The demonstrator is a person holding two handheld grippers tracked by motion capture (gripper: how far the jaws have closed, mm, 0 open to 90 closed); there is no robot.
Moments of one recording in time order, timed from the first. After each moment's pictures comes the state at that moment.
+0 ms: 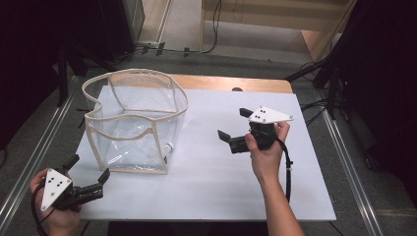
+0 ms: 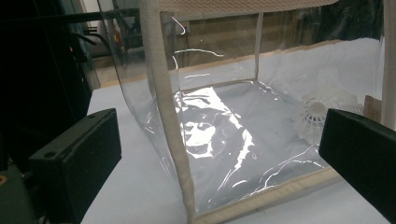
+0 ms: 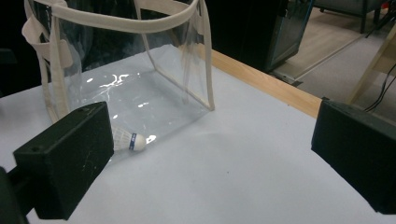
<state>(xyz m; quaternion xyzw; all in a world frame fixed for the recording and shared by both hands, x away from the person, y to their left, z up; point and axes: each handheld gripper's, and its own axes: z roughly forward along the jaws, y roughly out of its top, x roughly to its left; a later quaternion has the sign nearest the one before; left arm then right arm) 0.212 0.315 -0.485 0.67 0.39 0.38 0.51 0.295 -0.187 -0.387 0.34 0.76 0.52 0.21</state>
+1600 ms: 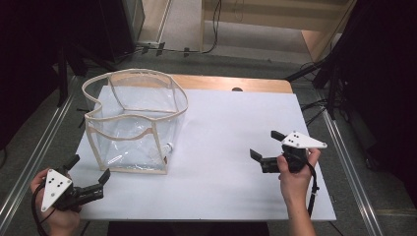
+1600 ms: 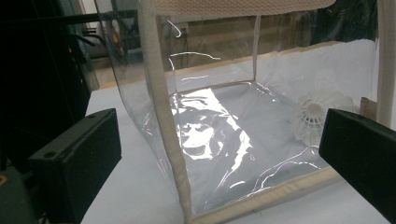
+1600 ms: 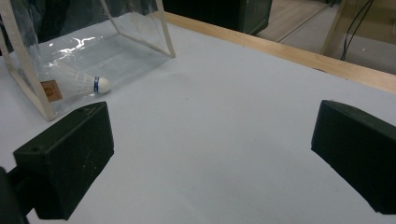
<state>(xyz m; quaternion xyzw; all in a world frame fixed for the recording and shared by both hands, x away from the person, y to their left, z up) 0.210 0.313 -0.484 0.67 0.39 0.37 0.51 0.251 -0.265 -0.436 0.41 0.74 0.49 0.22</state>
